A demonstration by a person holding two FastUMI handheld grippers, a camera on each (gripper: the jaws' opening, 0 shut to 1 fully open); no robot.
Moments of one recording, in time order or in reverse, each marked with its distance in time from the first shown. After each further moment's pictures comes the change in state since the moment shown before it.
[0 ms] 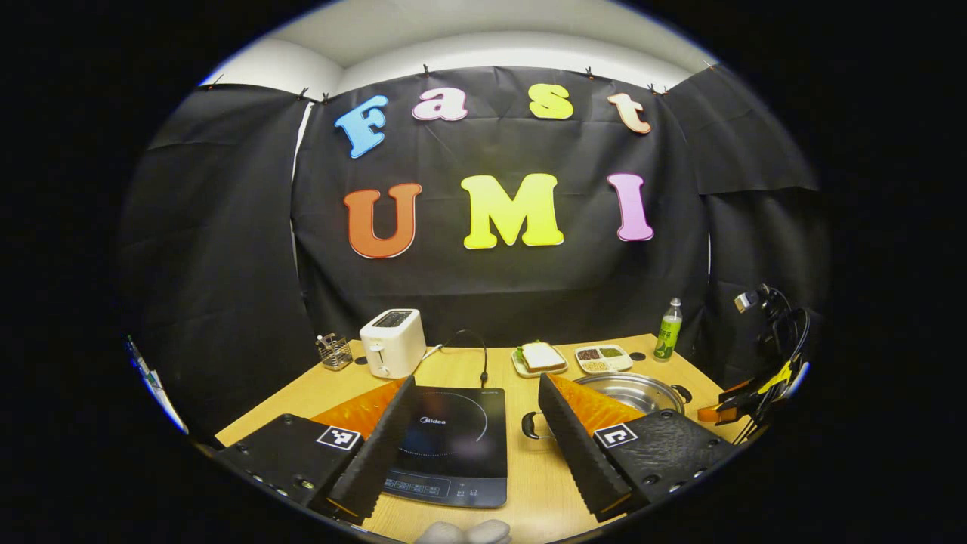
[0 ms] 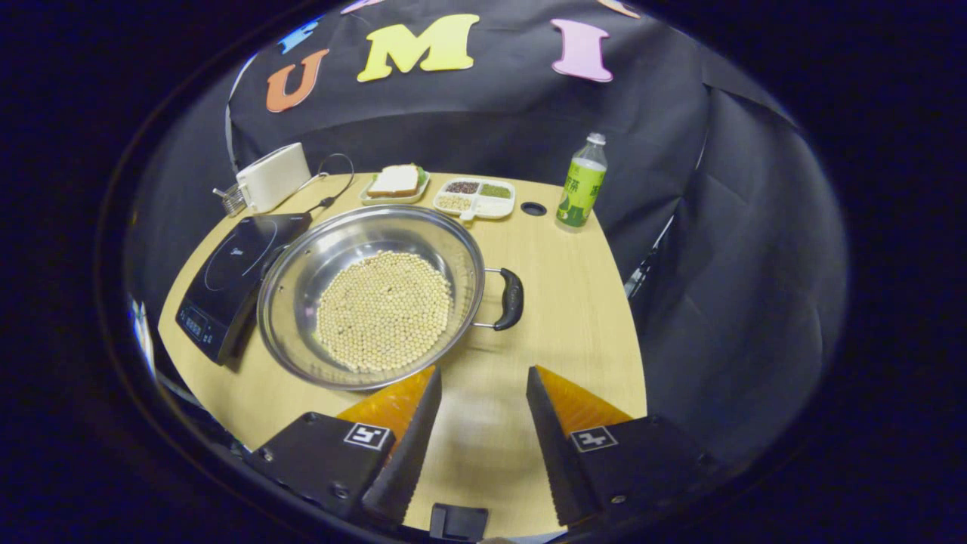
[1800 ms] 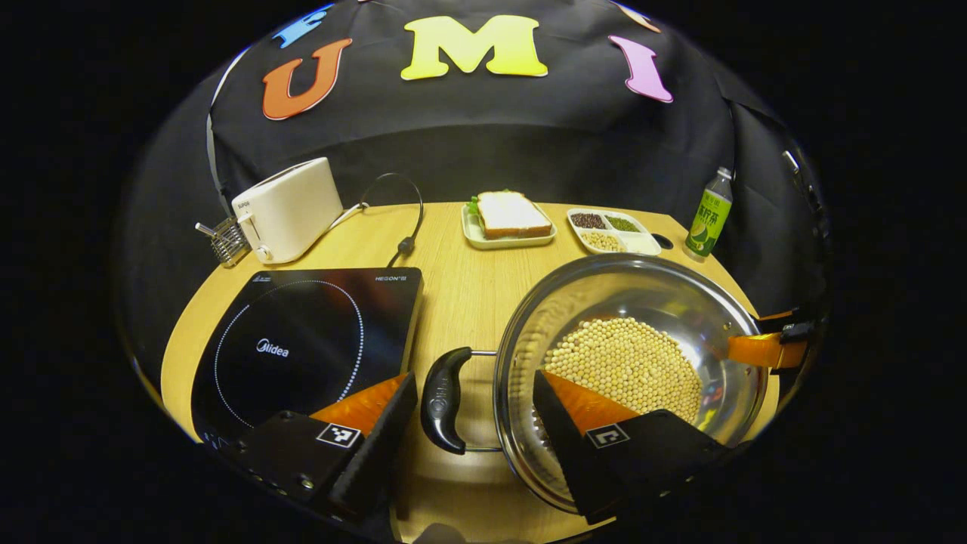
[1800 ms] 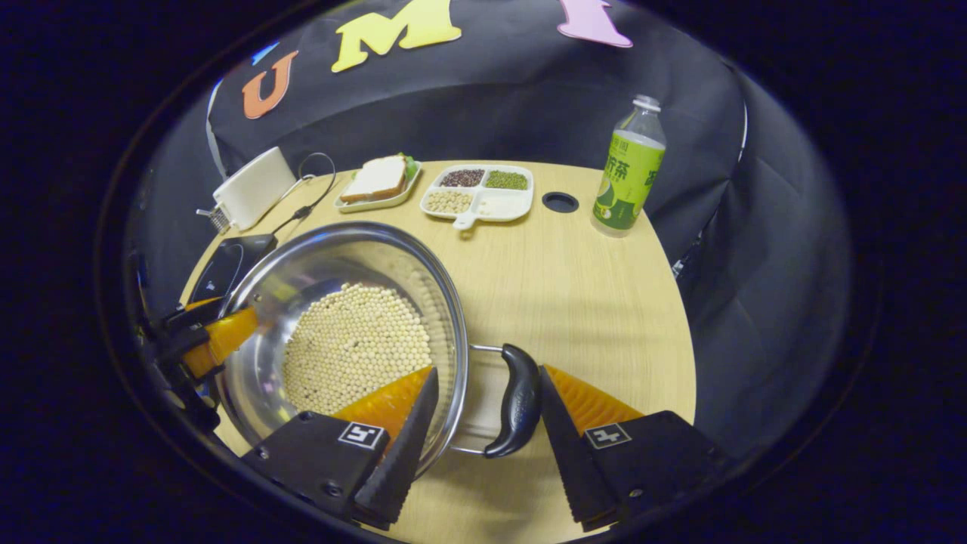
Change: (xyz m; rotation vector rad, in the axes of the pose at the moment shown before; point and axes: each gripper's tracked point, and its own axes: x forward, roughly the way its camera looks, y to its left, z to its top) left arm 0.180 -0.092 -0.197 -0.023 0.552 -0.073; right arm 0.139 0.001 0.060 0.048 0.121 0.150
